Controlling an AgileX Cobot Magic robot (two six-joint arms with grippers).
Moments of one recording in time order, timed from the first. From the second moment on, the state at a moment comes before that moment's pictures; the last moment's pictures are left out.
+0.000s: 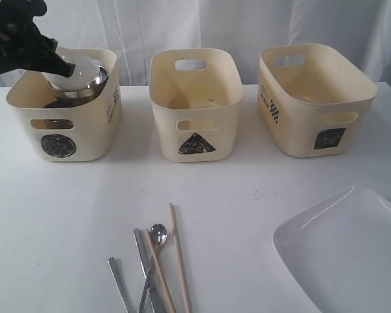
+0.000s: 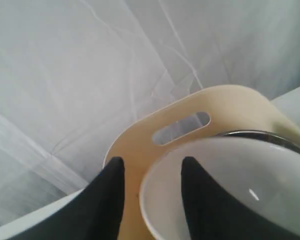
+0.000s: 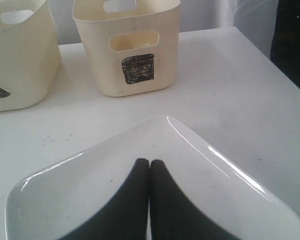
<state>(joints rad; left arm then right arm) -0.17 1.78 -1.24 -0.26 -0.23 0.66 -0.13 0.01 0.00 0.00 0.36 0.13</state>
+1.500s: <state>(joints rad) -0.14 0.91 -0.99 -0.34 0.36 0.43 -0.13 0.01 0.00 0.00 0.36 0.13</state>
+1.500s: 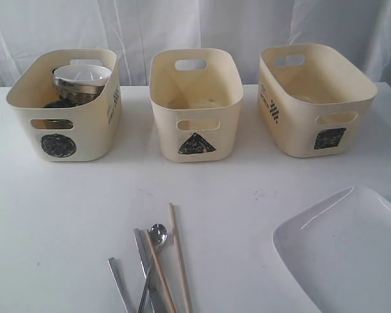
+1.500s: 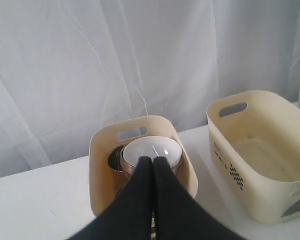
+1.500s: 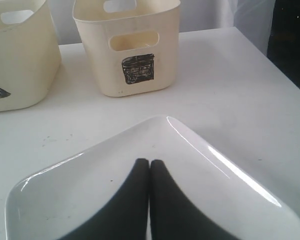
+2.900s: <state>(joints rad) -0.12 0.46 -0.16 -0.28 0.31 0.01 -0.13 0.01 0.00 0.00 0.36 0.13</state>
